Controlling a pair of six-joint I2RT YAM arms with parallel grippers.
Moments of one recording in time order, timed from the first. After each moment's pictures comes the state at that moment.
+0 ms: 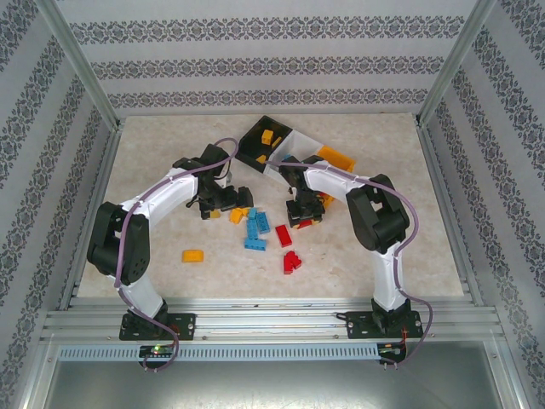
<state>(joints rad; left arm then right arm) -0.36 1.72 1.28 -0.87 0.30 -0.55 0.54 2.09 1.51 -1.09 -0.06 0.37</state>
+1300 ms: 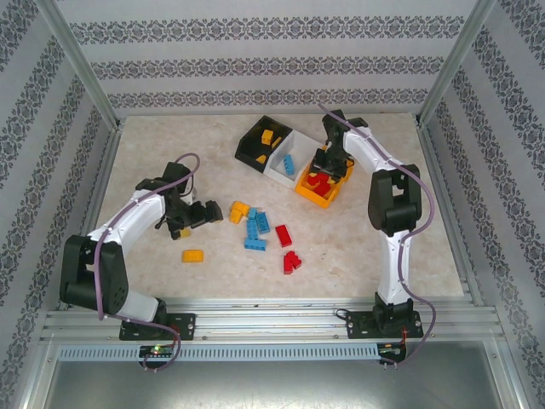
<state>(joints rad) -0.15 1.45 0.98 -0.89 0.31 -0.53 0.21 2.20 1.90 -1.11 -0.22 0.55</state>
